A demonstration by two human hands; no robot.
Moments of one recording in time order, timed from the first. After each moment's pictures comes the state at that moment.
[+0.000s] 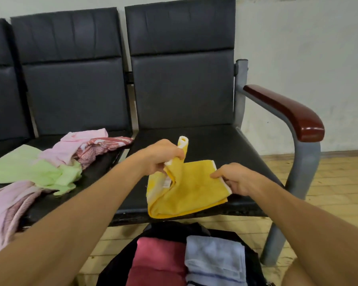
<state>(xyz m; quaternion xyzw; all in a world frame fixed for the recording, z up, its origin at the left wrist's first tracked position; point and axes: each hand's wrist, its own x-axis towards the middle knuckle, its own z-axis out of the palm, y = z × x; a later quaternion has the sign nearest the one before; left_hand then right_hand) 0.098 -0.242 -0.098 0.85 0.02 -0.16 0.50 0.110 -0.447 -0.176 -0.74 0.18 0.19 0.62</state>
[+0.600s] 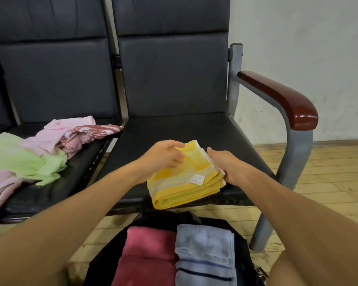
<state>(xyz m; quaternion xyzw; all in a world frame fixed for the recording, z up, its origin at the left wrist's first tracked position) 0.093 -0.258 -0.143 0.83 -0.07 -0.13 0.54 0.115 -0.443 -0.181 -0.77 0.18 0.12 0.60</state>
